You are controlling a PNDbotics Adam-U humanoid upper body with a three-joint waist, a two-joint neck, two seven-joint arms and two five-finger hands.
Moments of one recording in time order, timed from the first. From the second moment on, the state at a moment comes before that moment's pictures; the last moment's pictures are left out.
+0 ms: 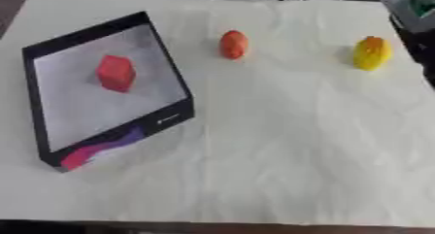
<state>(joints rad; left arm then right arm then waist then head) -0.45 0.44 0.05 -1.98 0.19 -0.01 0.52 -0.63 -0.98 0.12 -1.47 0.39 0.10 0.41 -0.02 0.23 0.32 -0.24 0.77</state>
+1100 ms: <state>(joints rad) -0.44 0.44 0.06 -1.98 0.18 0.00 0.53 -0.19 -1.11 -0.01 -1.64 0.24 0.13 0.35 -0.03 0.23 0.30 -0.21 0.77</state>
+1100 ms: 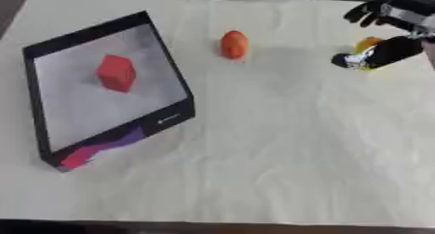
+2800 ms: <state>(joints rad) -0.43 0.44 0.07 -1.98 0.18 0.02 0.54 -0.28 -1.07 -0.02 -1.31 0.32 0.13 0.31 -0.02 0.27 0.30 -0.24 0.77</state>
